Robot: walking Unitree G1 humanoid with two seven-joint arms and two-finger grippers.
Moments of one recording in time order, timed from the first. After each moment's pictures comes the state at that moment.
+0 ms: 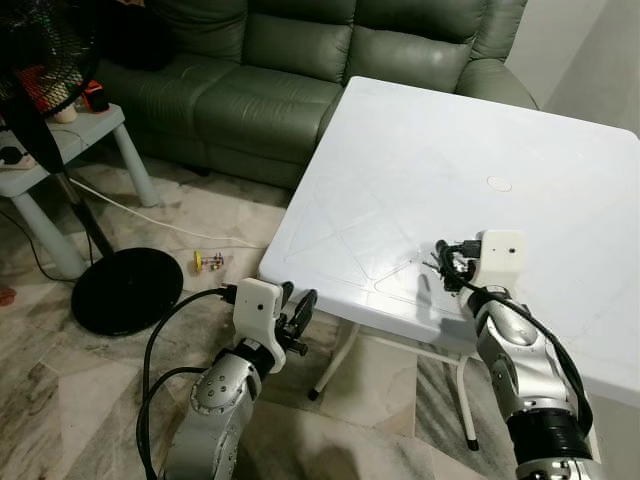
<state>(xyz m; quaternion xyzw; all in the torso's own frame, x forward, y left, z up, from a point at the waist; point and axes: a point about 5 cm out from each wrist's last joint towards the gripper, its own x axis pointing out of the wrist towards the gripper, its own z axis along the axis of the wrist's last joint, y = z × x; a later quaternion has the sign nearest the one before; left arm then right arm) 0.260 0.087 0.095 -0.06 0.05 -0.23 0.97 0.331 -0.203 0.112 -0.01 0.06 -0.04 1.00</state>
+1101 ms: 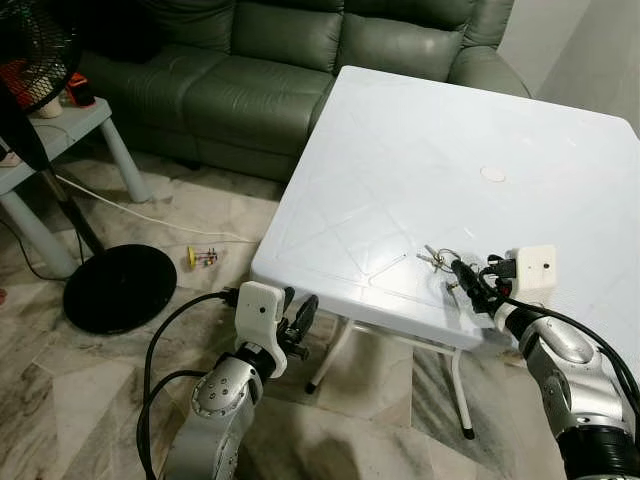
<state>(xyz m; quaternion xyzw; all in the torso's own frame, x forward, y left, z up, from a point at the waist) 0.259 0.085 0.095 -0.06 0.06 -0.23 0.97 0.314 -0.235 0.106 -0.02 0.09 0.07 0.99</state>
